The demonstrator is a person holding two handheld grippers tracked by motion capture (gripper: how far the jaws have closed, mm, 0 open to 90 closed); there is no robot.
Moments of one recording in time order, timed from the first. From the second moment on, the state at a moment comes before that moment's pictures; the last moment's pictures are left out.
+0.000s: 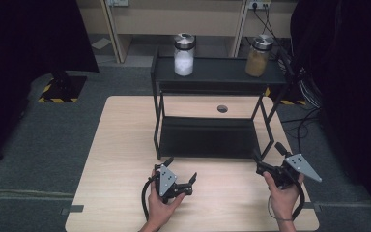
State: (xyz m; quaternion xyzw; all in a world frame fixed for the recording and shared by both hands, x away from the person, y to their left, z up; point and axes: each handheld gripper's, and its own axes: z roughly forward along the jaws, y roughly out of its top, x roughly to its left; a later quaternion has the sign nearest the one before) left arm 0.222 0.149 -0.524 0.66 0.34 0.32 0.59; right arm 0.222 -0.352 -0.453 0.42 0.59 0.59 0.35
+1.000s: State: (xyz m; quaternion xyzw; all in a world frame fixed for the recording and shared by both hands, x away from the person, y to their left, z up) left arm 0.221 0.148 -0.524 0.66 0.35 0.32 0.59; right arm 0.217 -0.352 -0.477 0.44 0.61 0.57 0.34
